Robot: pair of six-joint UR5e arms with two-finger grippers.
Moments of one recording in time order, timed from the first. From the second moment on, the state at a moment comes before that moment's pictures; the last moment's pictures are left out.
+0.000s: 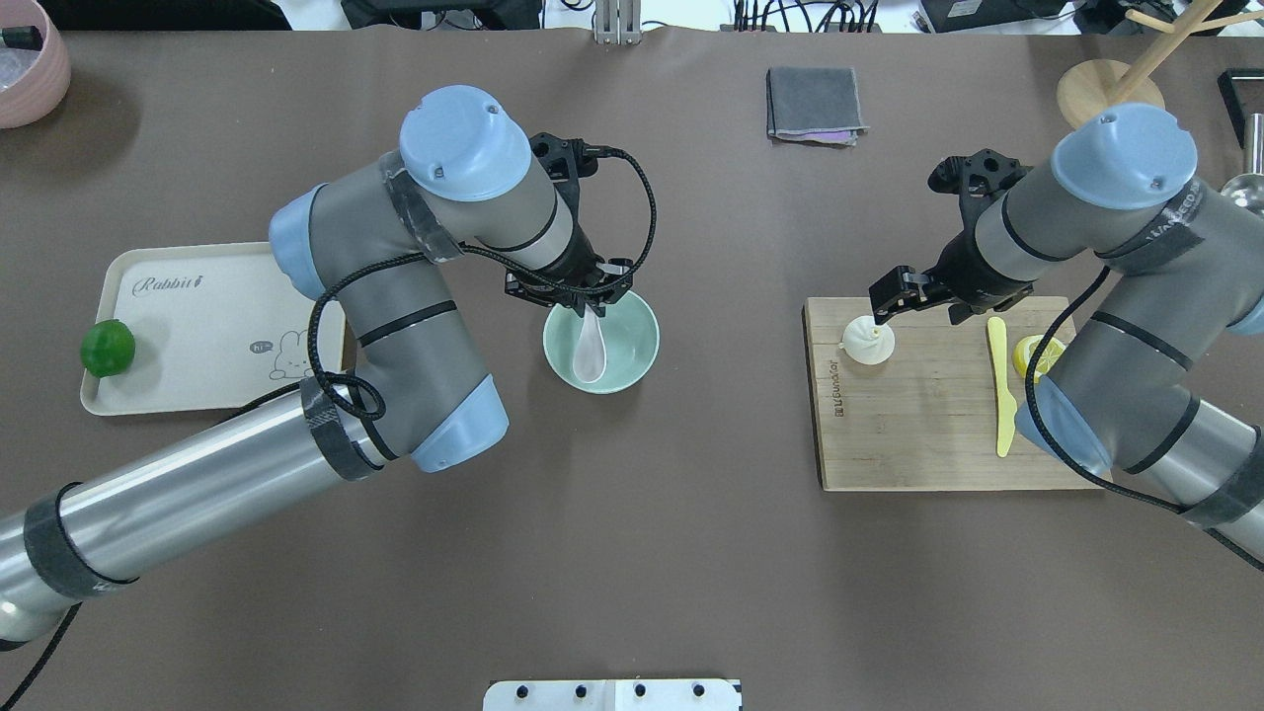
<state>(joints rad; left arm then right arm) -0.62 -2.41 -1.45 -1.83 -2.02 -1.17 0.82 -1.29 1.76 -1.32 2.14 0.95</state>
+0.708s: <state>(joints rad) -0.61 -2.44 -1.36 -1.90 -1.94 -1.17 0.77 -1.25 1.73 -1.32 2.10 0.99</state>
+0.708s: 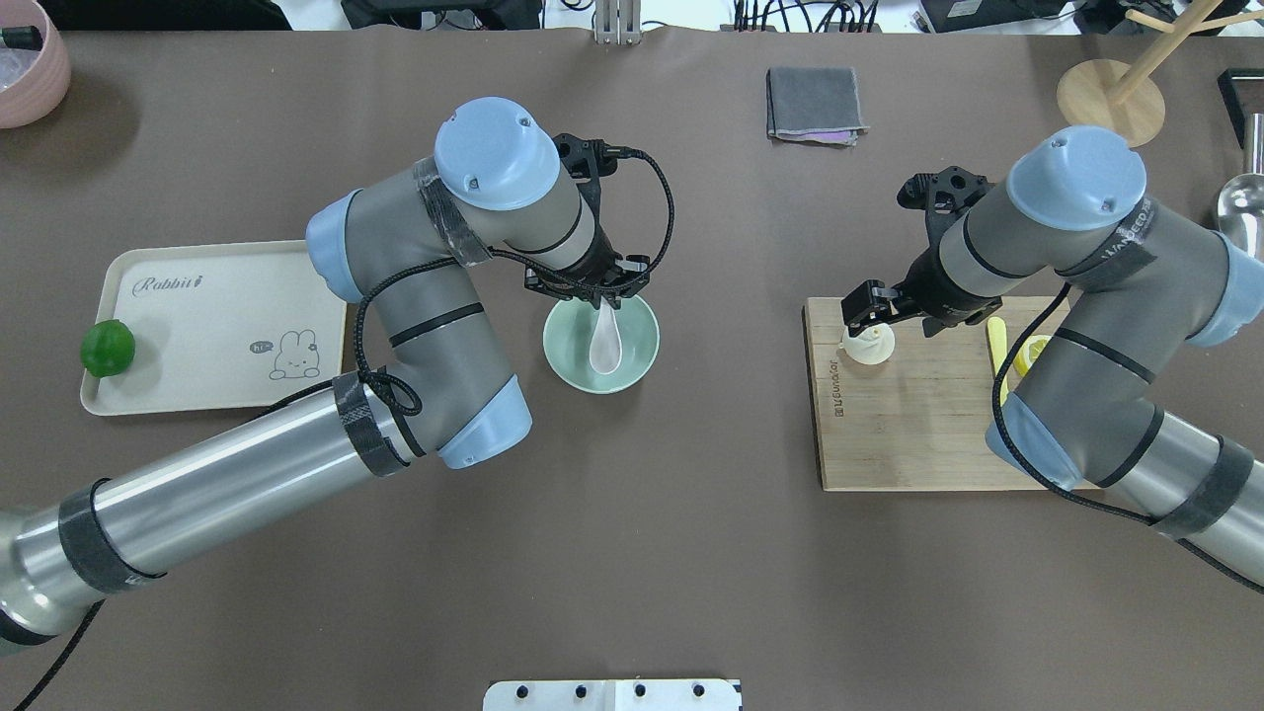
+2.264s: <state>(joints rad) -0.73 -2.35 -1.47 -1.90 -2.03 -1.12 0.72 -1.07 1.70 -1.41 2.04 1.08</state>
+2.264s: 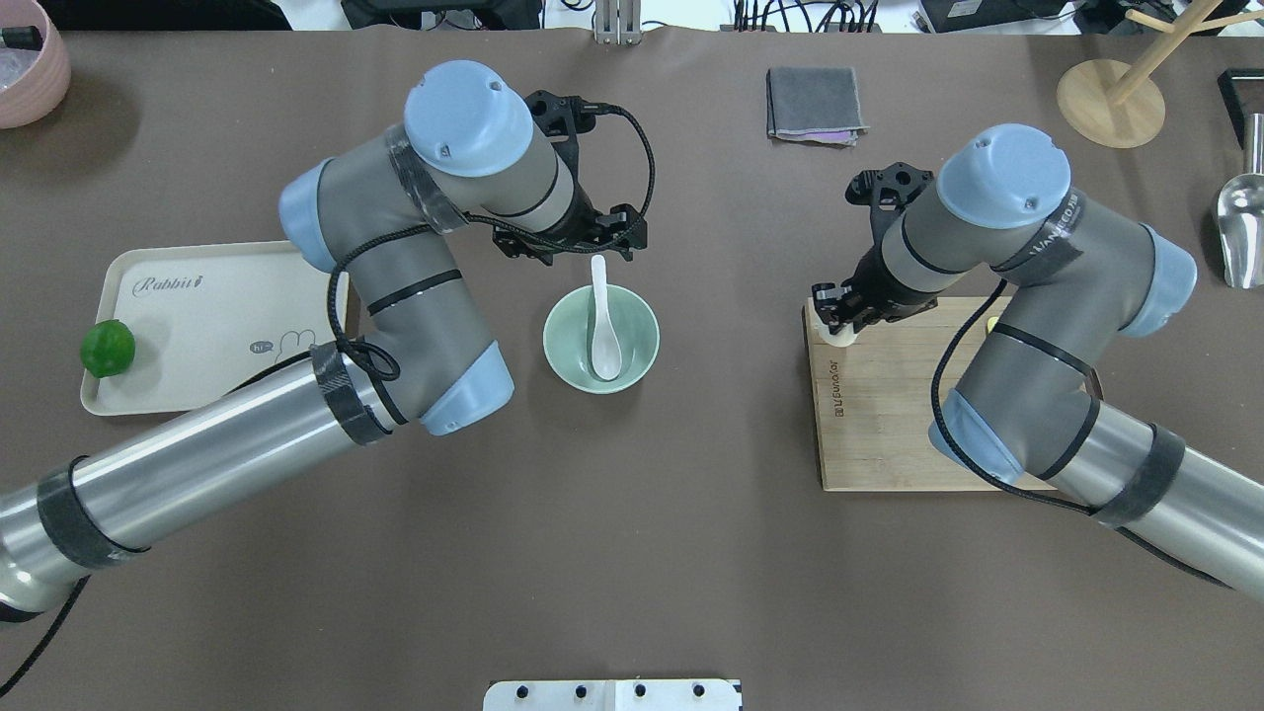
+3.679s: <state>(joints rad) -1.09 -1.93 -1.75 -1.90 -2.35 -0.80 0.65 -1.02 1.80 -1.44 1.95 1.32</state>
